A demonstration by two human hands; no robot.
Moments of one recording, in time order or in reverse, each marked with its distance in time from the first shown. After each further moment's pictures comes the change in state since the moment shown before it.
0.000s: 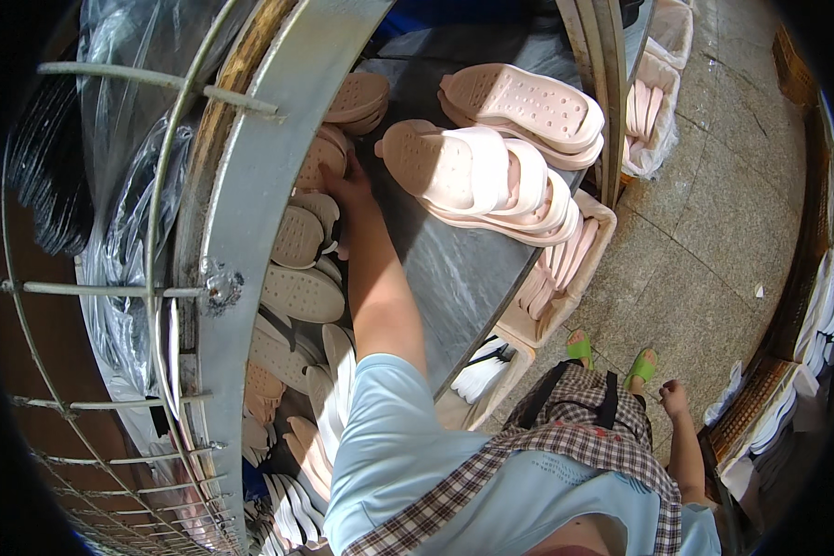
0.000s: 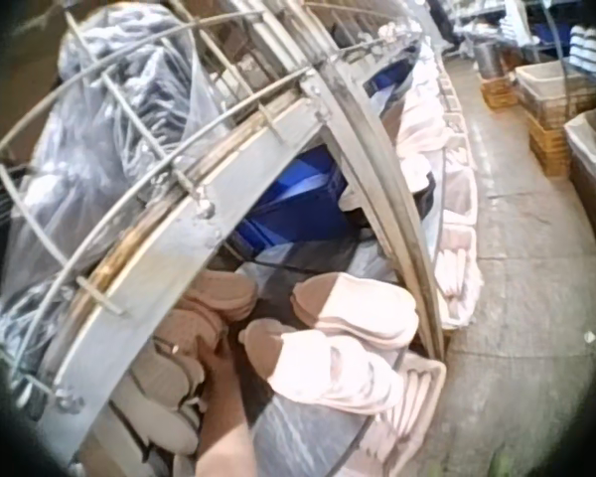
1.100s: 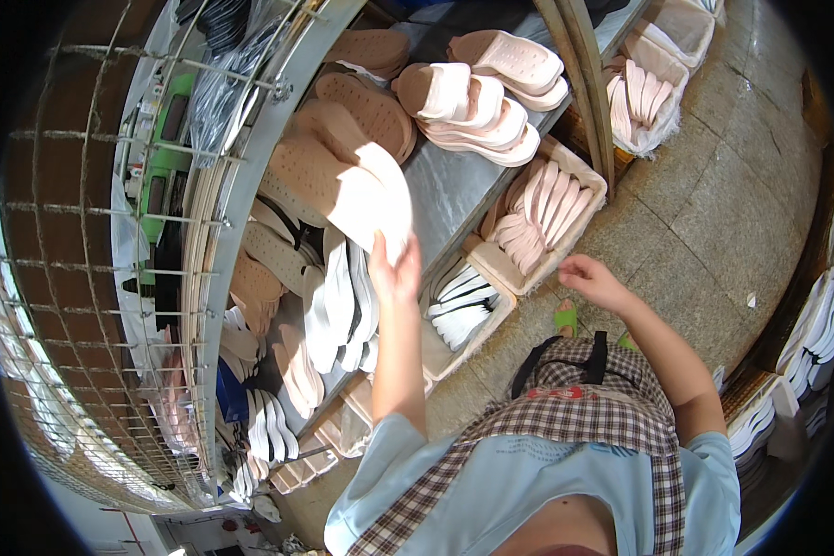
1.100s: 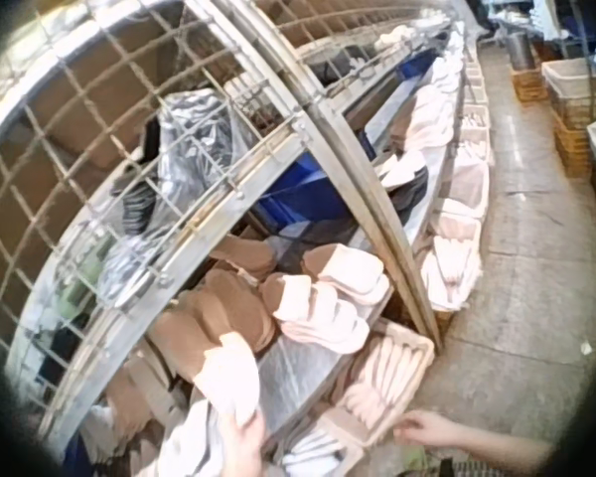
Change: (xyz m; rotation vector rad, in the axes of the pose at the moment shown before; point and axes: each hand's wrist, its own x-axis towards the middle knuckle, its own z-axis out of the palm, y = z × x) left_hand -0.377 0.167 0.025 -0.190 0.189 -0.448; right_hand -0.125 -0.302 -0.023 0.239 -0.775 -0.817
